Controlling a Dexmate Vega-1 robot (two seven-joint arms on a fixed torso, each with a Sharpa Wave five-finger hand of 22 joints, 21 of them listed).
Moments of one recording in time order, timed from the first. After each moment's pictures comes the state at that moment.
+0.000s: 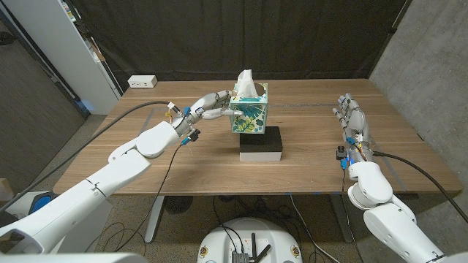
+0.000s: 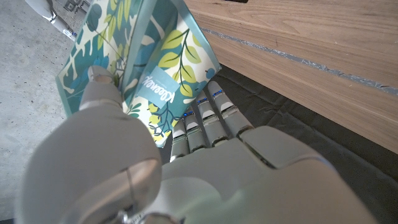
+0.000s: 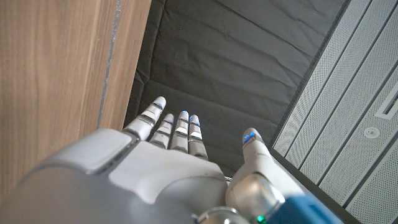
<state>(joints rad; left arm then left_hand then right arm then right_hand) 0.96 0.83 0.42 -1.87 -0.16 -0.24 -0.04 0.85 0.07 0.11 -0.15 0.18 0.28 0.00 0.50 0.21 0.33 -0.10 0.21 0.26 0.44 -0.05 0.20 0.19 0.42 0.00 0.24 0.19 -1.46 -0.53 -0.08 -2.05 0.42 0.25 -0.46 0.14 0.12 0.44 -0.07 0.18 0.21 0.10 0.18 0.18 0.18 0.04 0.18 0.19 0.03 -0.02 0.21 0.23 0.25 0.00 0.20 0.17</state>
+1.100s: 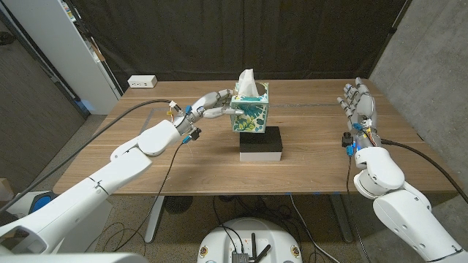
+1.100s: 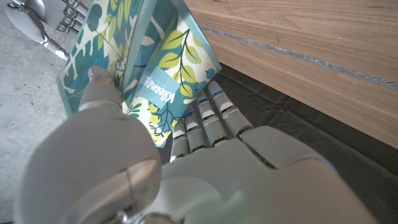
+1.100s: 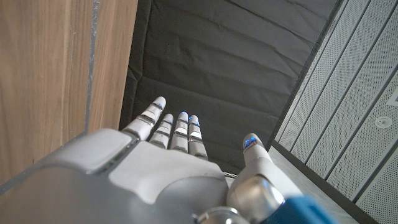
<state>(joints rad) 0.94 0.81 0.43 -1.85 -0.14 -0.25 -0.05 0.84 0.07 0.13 -0.15 0.18 0.27 0.00 0.50 0.20 0.33 -0.10 0.21 0.26 0.44 -0.04 0.20 0.19 0.42 0.00 0.24 0.19 -1.46 -0.55 -0.01 -2.23 0.52 0.05 -0.51 0.10 0.11 0.43 -0.02 0.18 0.21 0.11 0.18 0.18 0.18 0.05 0.19 0.19 0.03 -0.01 0.21 0.24 0.25 0.00 0.20 0.17</state>
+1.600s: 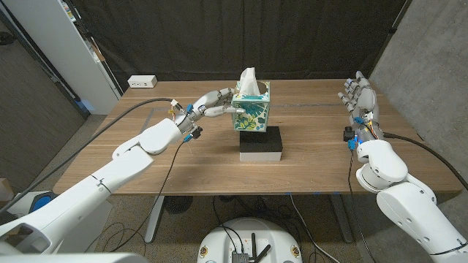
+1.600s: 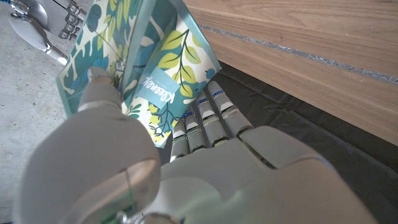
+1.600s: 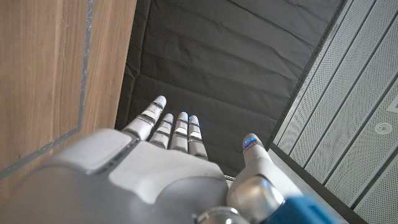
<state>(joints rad) 0.92 0.80 0.44 -1.84 -0.14 -0.25 -0.06 0.83 0.07 0.14 -0.15 0.18 0.27 0.01 0.50 0.20 0.33 -0.09 0.21 0.26 0.44 -0.04 0.20 0.19 0.42 0.00 0.24 0.19 -1.44 -0.57 0.01 -2.26 0.52 -0.01 -0.52 0.10 0.11 0.44 -0.02 0.18 0.21 0.11 0.18 0.18 0.18 0.05 0.19 0.19 0.03 0.00 0.22 0.24 0.25 0.01 0.20 0.17</state>
